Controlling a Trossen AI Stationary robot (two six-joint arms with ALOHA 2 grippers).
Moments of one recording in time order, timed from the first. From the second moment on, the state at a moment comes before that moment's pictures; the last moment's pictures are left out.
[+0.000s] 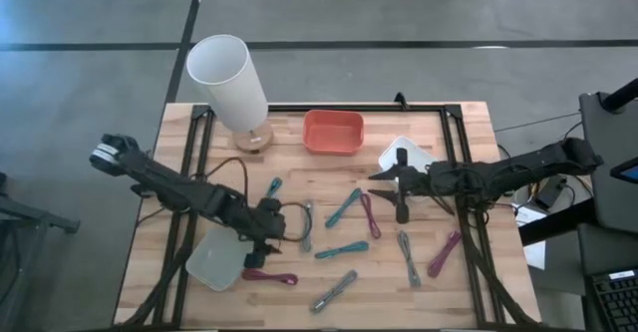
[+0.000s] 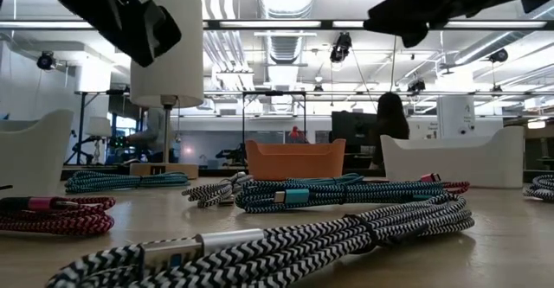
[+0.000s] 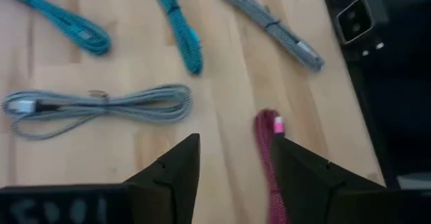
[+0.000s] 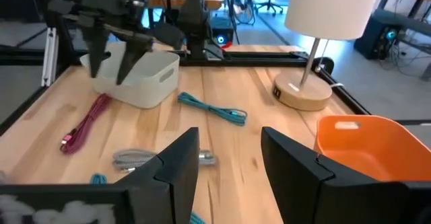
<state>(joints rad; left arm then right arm) -0.41 1.34 0.93 -0.43 0.04 -0.31 0.15 0.97 0.51 0.21 0.24 0.05</state>
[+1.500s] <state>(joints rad) -0.62 1.70 0.94 -0.28 0.02 -0.49 0.15 1.04 0.58 0.22 0.24 -0.06</state>
